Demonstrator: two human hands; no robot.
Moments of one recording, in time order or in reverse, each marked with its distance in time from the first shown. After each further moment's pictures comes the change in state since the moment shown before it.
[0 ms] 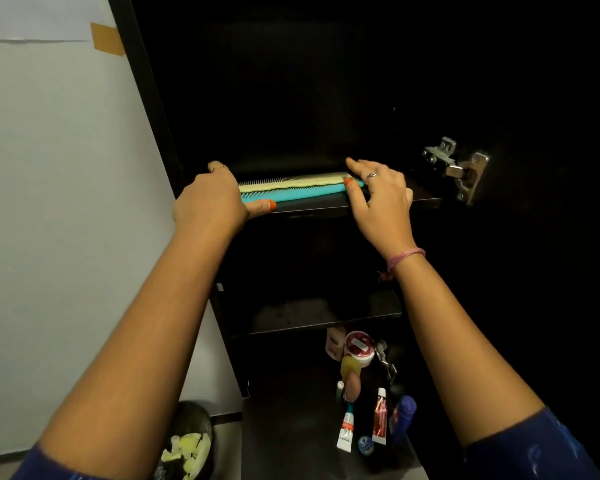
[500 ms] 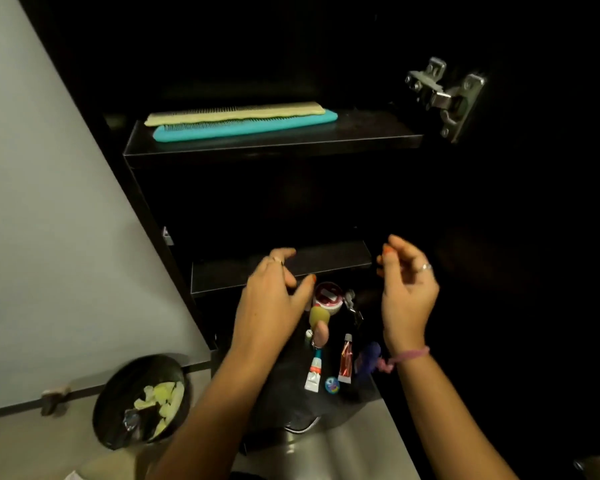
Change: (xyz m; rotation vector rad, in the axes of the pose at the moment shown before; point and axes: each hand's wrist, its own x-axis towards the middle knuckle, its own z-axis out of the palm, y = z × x) left_hand -0.117 0.016 0.163 -0.554 -0.144 0.186; right_hand -0.167 0.078 0.000 0.578 0.366 0.527
